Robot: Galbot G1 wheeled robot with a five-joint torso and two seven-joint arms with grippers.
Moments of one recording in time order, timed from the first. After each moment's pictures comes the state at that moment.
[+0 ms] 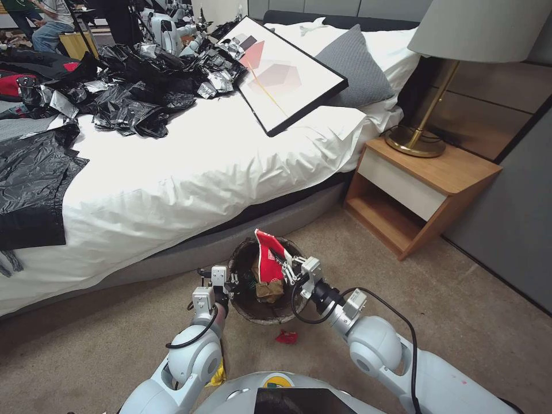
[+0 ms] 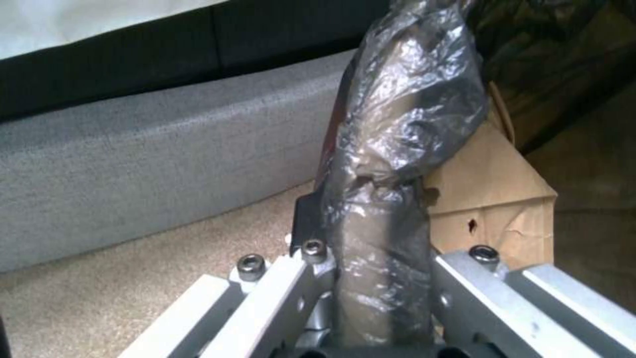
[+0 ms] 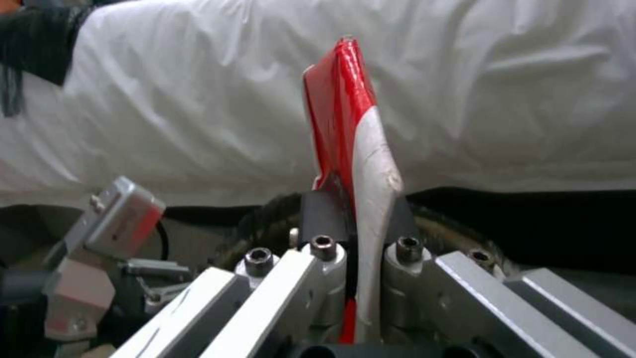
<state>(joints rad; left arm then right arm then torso) 1.46 -1.19 -0.15 -2.09 -0.48 0.34 -0.44 -1.25 0.82 -0.07 2.11 0.52 0.18 0.03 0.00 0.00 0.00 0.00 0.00</state>
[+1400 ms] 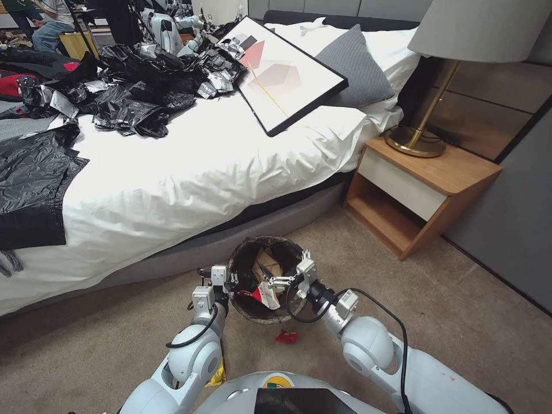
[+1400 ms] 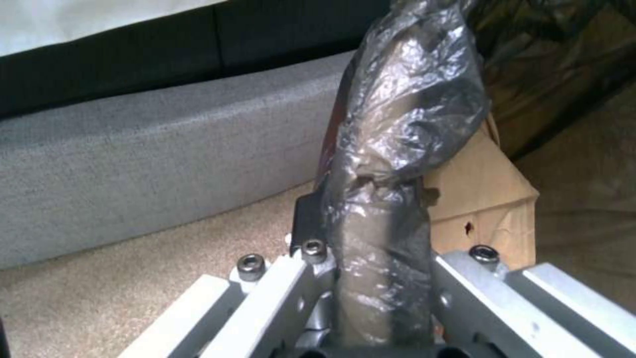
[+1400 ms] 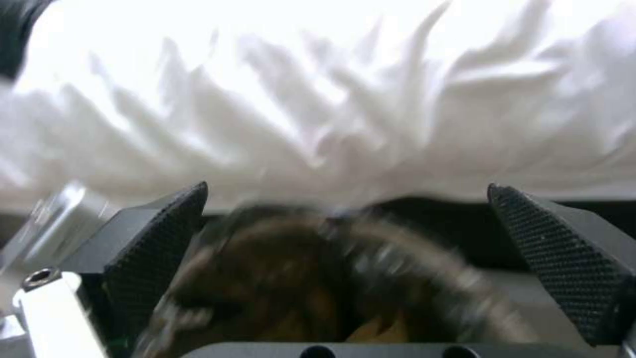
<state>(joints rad) 1.46 -1.19 -0.15 -2.08 -0.49 0.33 -0.44 -1.21 0.85 -0.13 2.05 0.46 0.17 0.09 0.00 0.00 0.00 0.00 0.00</state>
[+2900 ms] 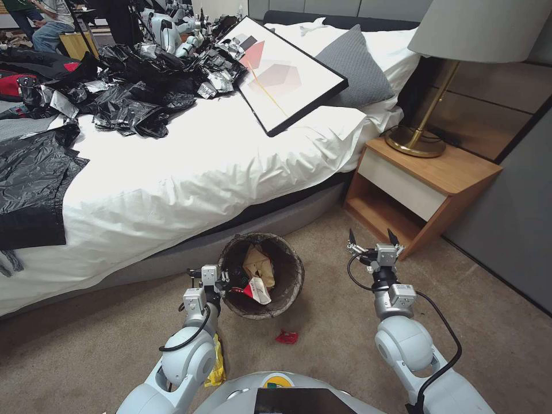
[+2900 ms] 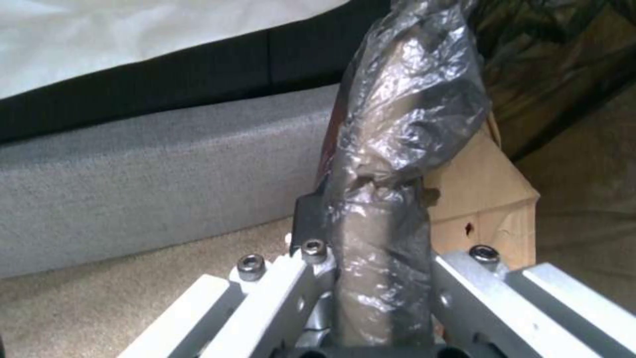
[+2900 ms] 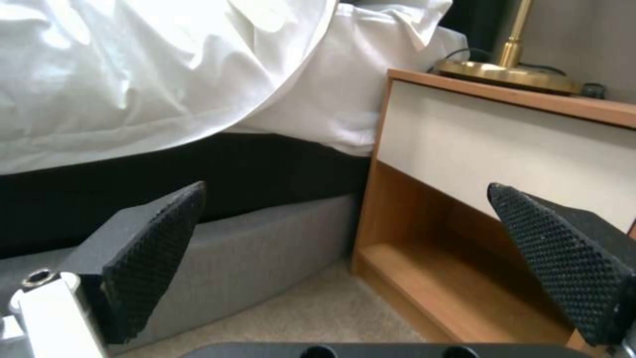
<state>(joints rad) 1.49 -1.21 -0.22 -2.08 -0.46 0.29 -0.44 -1.48 1.07 0.42 2.04 0.25 0.07 0.40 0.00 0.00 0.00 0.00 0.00</state>
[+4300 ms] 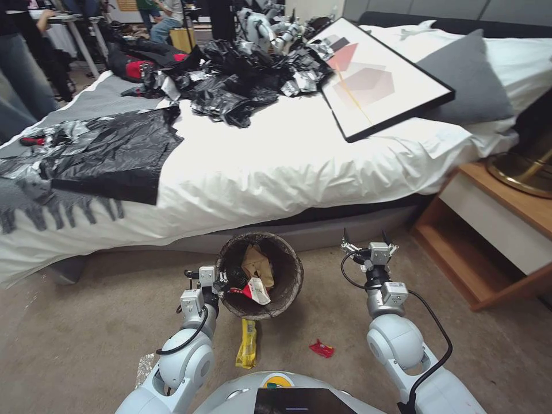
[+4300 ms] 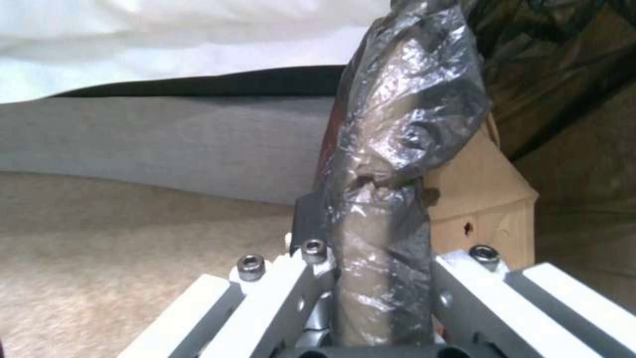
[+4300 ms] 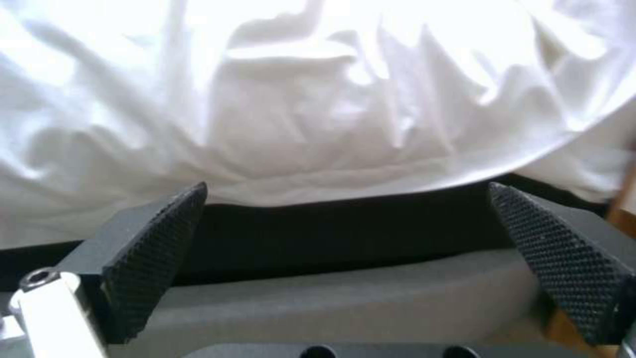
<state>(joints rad) 1.52 -1.21 -0.23 -2.11 -0.46 0.29 -0.45 -1.47 1.13 0.36 2.03 0.23 0.05 0.43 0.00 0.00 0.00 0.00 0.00</state>
